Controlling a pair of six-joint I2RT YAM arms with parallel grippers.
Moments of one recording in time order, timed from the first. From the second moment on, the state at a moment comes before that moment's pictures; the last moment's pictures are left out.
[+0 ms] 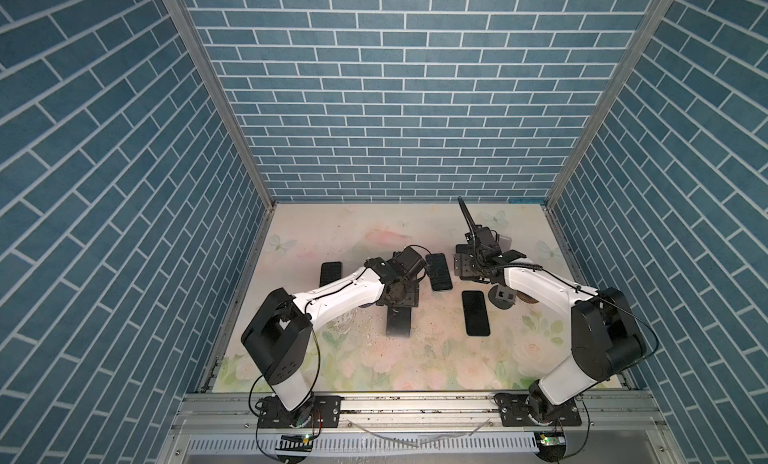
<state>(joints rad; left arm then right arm) -0.82 1.69 1.25 -0.78 -0.09 -0.72 0.50 1.59 1.06 -0.41 0.25 0.31</state>
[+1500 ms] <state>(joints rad) -0.83 1.86 1.22 -0.86 0.04 -0.75 0.50 1.44 0.88 -0.33 0.28 0.32</state>
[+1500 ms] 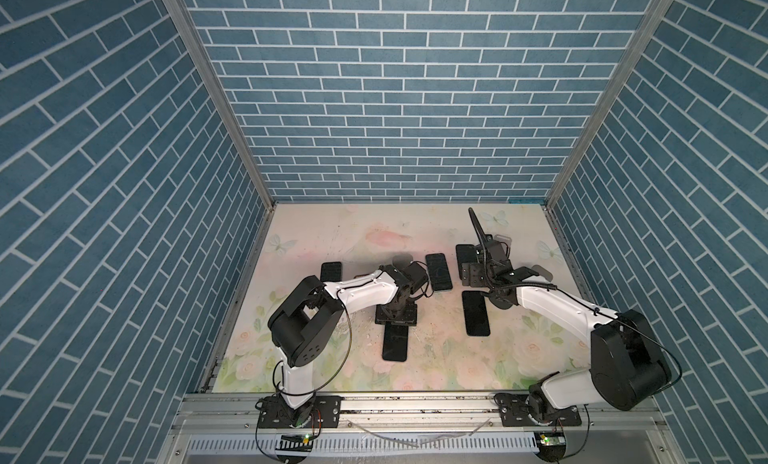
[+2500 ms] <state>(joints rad) -0.83 1.88 1.27 -0.90 0.05 -0.74 0.50 1.39 0.85 -0.32 0.29 0.32</state>
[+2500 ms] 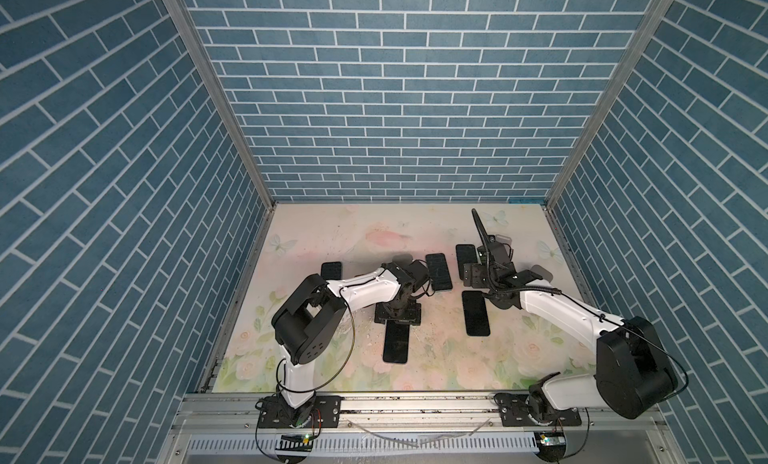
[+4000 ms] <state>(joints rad) -0.63 0.96 0.73 -0.26 -0.83 -0.20 0.12 0.95 0.35 0.28 0.50 0.07</state>
